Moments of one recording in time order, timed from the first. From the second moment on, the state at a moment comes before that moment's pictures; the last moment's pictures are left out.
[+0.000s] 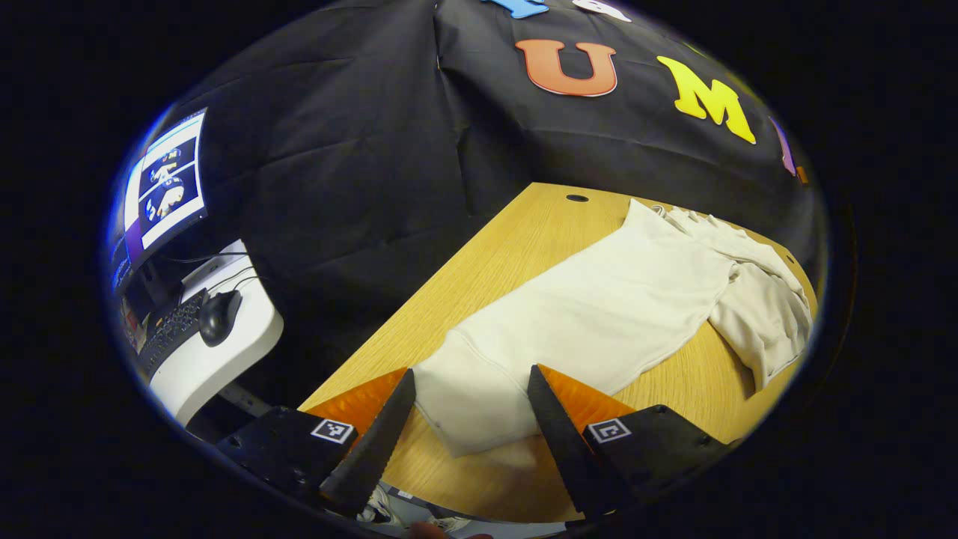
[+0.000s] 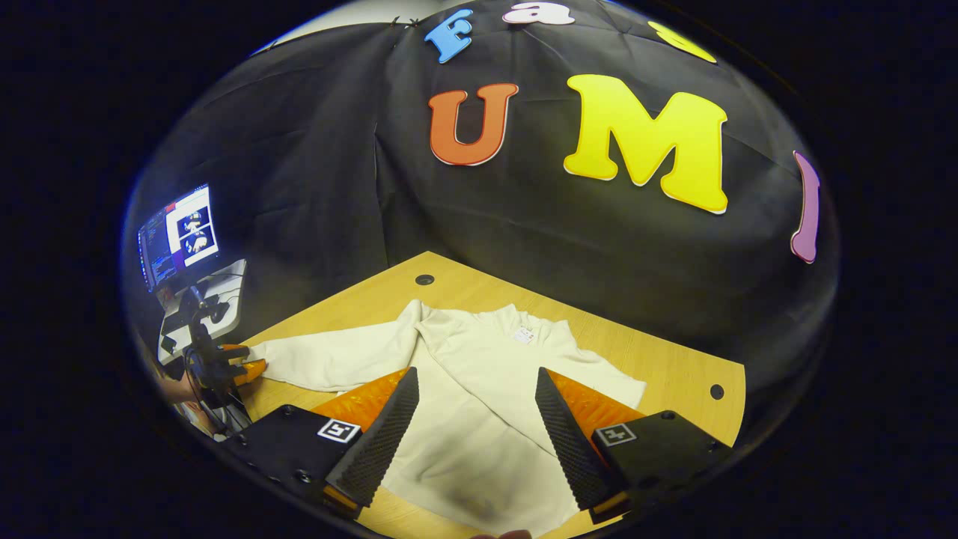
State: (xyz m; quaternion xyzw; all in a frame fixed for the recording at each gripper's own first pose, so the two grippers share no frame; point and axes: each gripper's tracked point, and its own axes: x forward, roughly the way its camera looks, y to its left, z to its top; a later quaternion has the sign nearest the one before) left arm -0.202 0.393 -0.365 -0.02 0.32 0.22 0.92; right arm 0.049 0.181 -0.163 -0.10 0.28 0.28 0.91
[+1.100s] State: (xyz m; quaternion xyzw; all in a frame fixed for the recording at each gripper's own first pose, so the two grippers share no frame) left arm -0.178 0.357 -0.326 -0.02 0.32 0.20 0.93; right arm 0.030 0.127 -0.137 -0.07 0.26 0.25 0.93
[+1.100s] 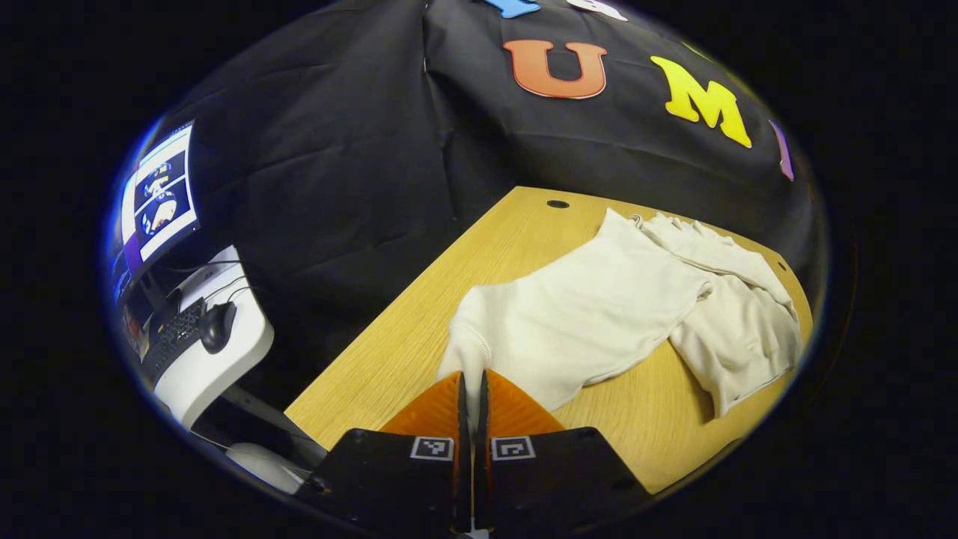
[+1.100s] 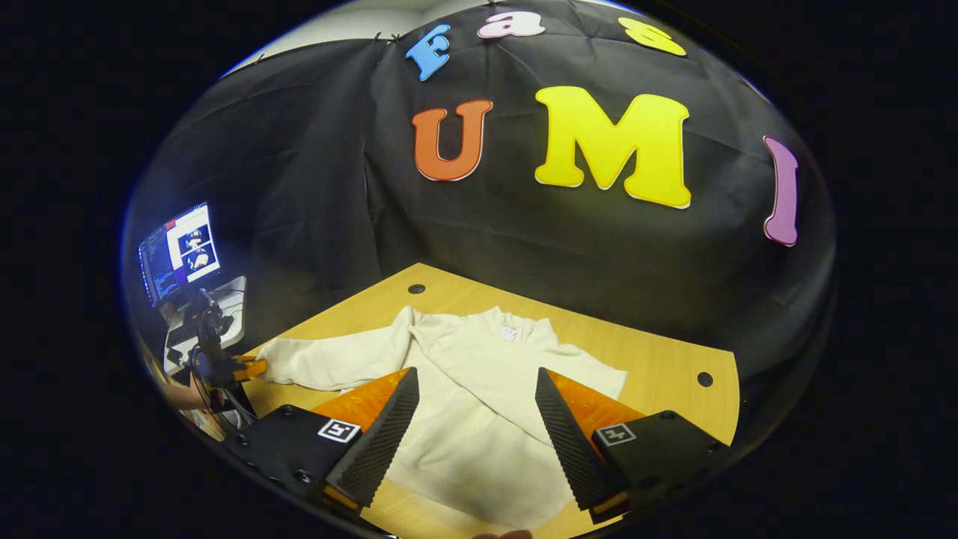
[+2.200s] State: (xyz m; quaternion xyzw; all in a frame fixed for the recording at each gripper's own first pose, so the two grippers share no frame) left arm 0.068 0.125 -0.117 0.02 0.16 -0.07 0.98; right arm -0.003 -0.097 -0.075 0.04 0.19 0.06 0.98
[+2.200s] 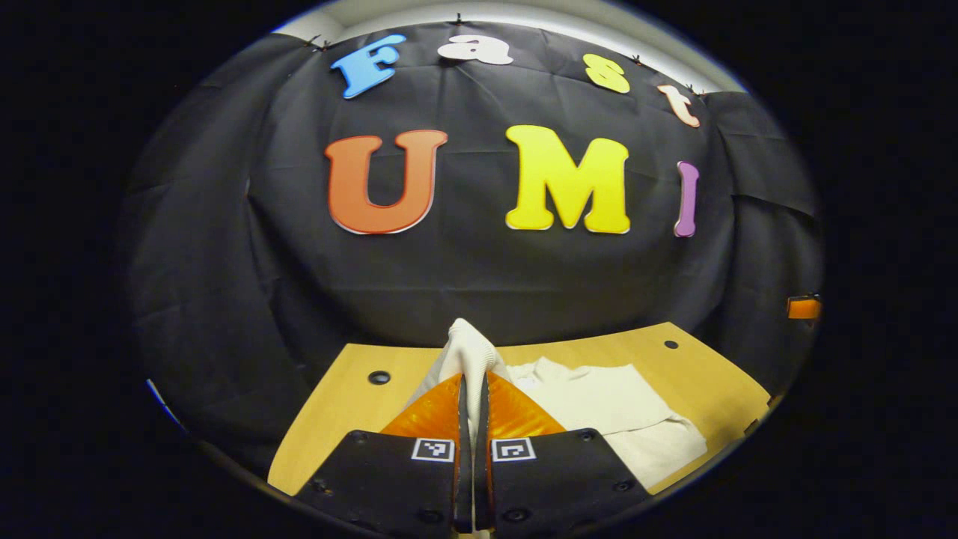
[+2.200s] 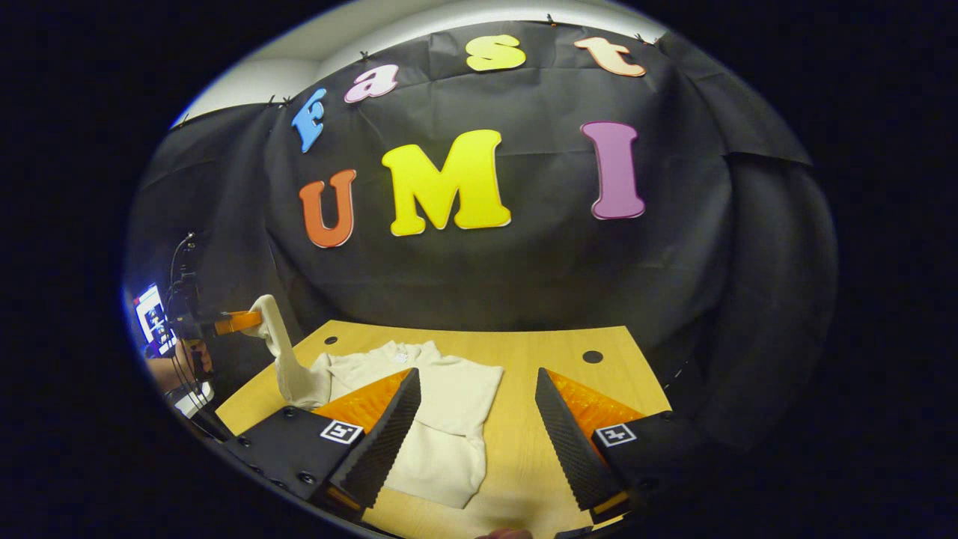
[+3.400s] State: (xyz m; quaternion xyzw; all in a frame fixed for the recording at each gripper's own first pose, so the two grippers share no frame) left arm 0.184 -0.134 -0.325 0.01 0.30 -0.23 0.93; right arm -0.100 -0.216 -0.092 0.03 0.28 -0.12 0.95
